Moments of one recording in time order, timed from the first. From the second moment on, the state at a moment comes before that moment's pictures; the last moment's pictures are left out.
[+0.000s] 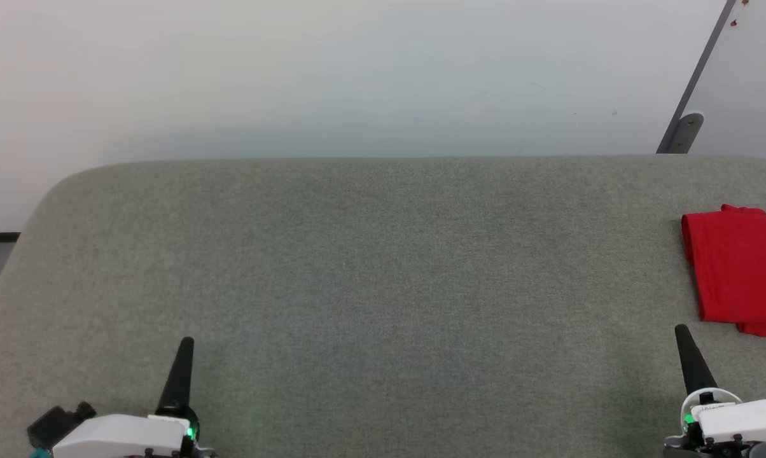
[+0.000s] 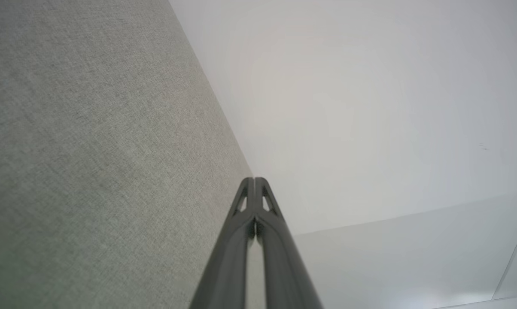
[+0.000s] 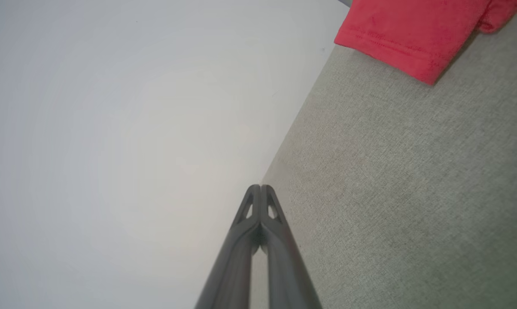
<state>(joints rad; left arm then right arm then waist) -0.06 0.10 0.11 0.25 -1.31 -0.13 0.02 -0.07 -0.06 -0.12 0.24 1.23 0.13 0.02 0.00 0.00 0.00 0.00</state>
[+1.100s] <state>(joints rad) -0.09 0.06 0.11 0.25 -1.53 -0.13 0.09 -0.09 -0.05 -0.12 0.24 1.51 0.13 0.09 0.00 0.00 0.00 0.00</state>
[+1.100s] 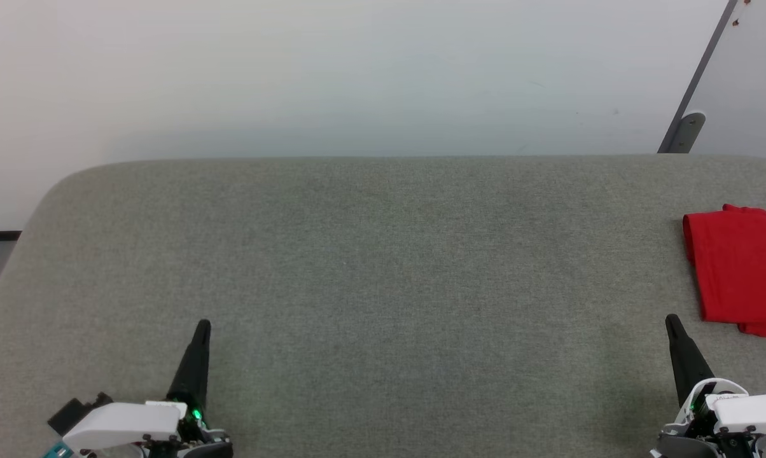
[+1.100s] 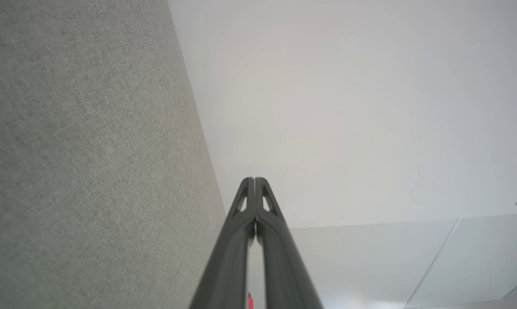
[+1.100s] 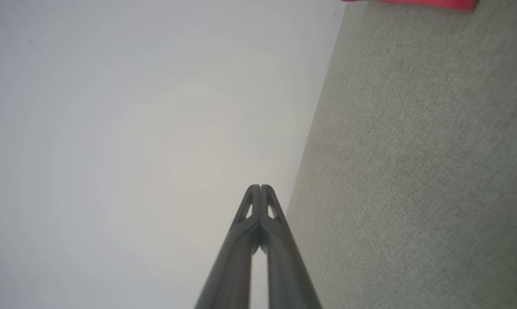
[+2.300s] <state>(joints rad) -0.10 0.05 0.11 0.25 -1.61 -0.13 0.11 -0.11 -0.05 -0.12 0.25 1.61 0.13 0.11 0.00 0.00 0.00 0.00</state>
